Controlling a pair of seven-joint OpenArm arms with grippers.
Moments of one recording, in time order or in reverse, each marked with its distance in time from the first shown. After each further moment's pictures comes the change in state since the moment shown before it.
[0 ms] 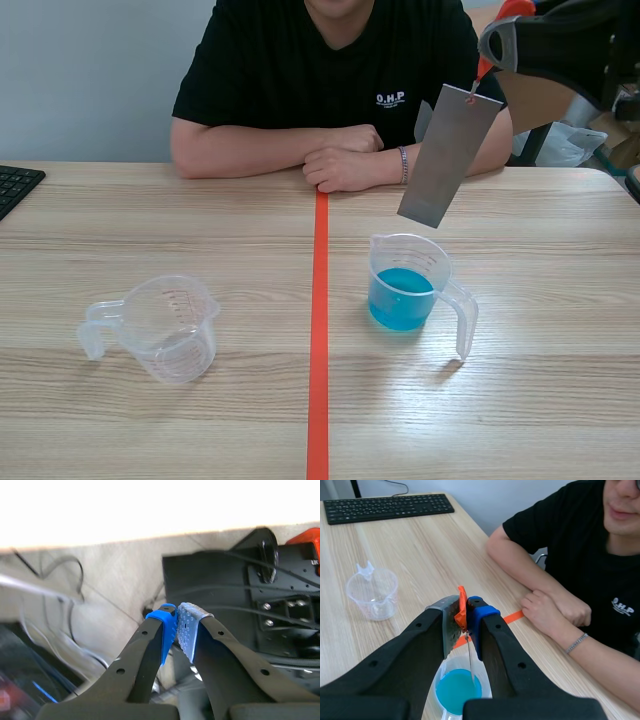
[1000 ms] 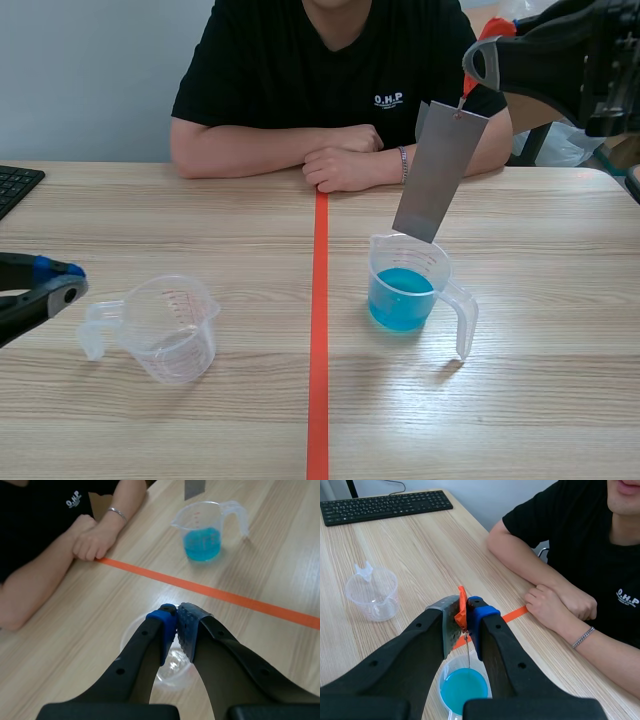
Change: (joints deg) left arm -30.3 -36.5 16.5 18.8 0.6 -5.3 -8.2; right arm 0.0 -2.6 -0.7 0.0 -0.5 -1.8 -2.2
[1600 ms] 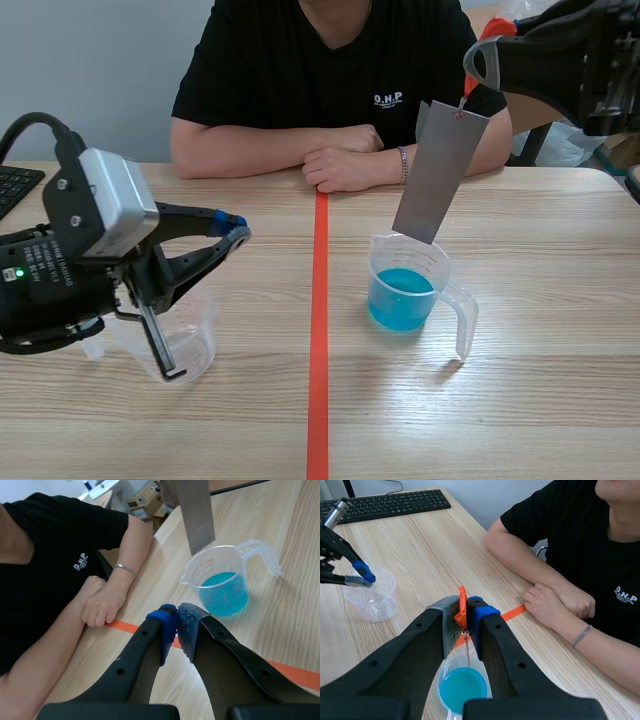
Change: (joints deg) left arm -28.6 22.8 19.8 -6.6 20.9 0.6 6.9; right arm 0.0 0.0 0.0 0.0 0.0 -0.4 -0.2
